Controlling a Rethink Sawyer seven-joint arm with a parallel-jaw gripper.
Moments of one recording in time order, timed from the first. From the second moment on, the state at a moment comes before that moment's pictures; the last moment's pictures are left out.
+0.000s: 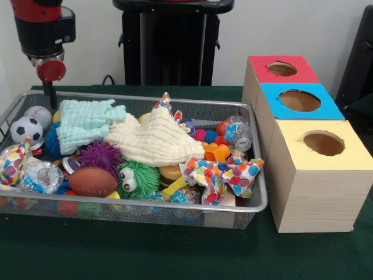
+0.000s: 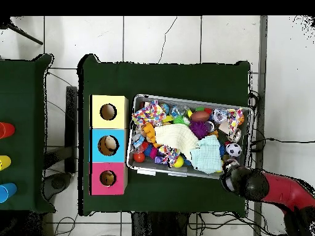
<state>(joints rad) -0.95 -0.63 0.26 1.77 -0.68 0.53 2.60</state>
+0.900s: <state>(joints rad) -0.94 -0.47 0.25 1.67 -0.79 0.42 2.60</state>
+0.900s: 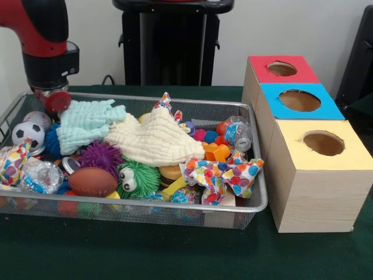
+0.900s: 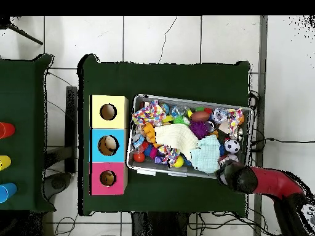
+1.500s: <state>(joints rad) -0.91 -0.43 0.22 1.62 -0.83 0.39 2.60</state>
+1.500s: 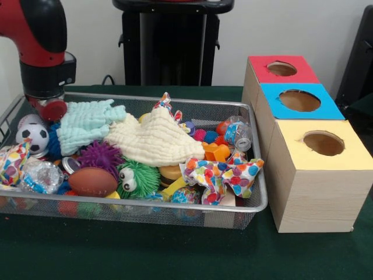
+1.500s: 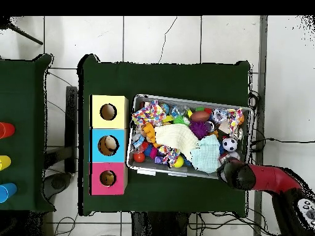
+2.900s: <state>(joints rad) -0.94 -0.78 0.23 1.77 -0.72 0.55 2.60</state>
